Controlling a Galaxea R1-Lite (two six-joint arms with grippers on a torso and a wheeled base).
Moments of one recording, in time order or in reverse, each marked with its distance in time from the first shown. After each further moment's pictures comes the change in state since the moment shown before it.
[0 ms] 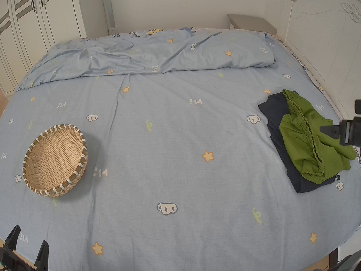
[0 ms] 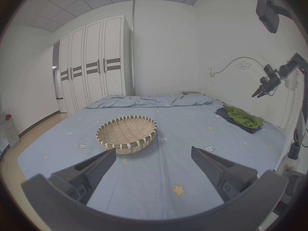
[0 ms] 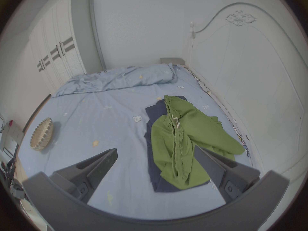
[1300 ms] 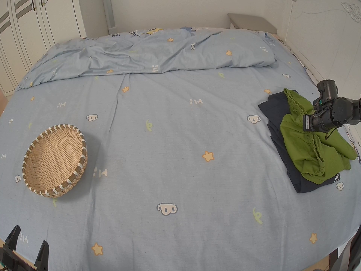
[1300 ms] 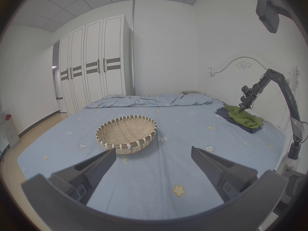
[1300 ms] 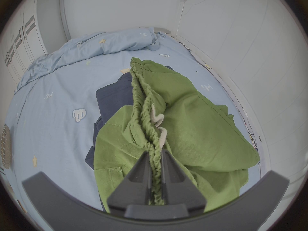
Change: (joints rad) left arm 0.000 0.000 0.000 0.000 0.000 0.000; right arm -0.130 0.759 -0.554 0.038 -0.103 -0.016
